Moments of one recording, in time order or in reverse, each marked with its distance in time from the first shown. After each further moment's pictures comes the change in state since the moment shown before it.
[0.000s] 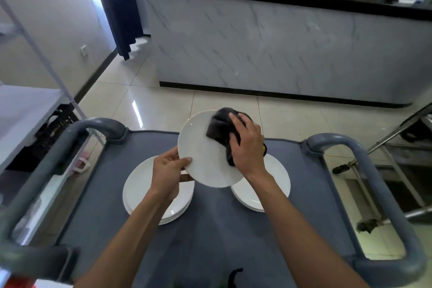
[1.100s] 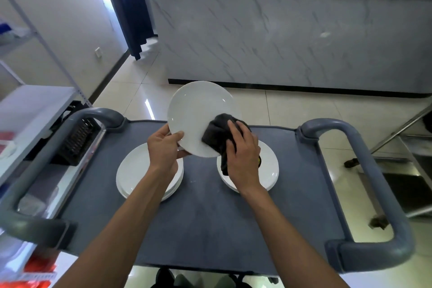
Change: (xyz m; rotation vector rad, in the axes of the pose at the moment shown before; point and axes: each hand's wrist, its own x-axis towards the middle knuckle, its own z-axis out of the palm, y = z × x) left_hand -0.029 0.005 0.062 -0.065 0.183 0.125; right_hand -0.073 0.028 -0.033 0.150 -0.017 0.095
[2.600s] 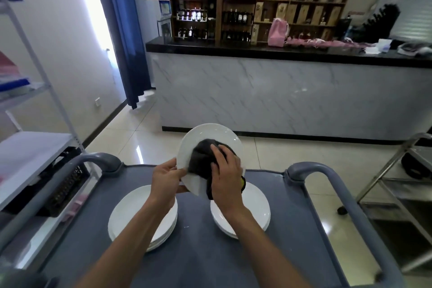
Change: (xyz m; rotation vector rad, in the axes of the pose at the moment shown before) left_hand -0.015 0.028 0.006 0.081 -0.171 0.083; right_hand 0.026 -0.050 -0.007 0.036 0.135 -0.130
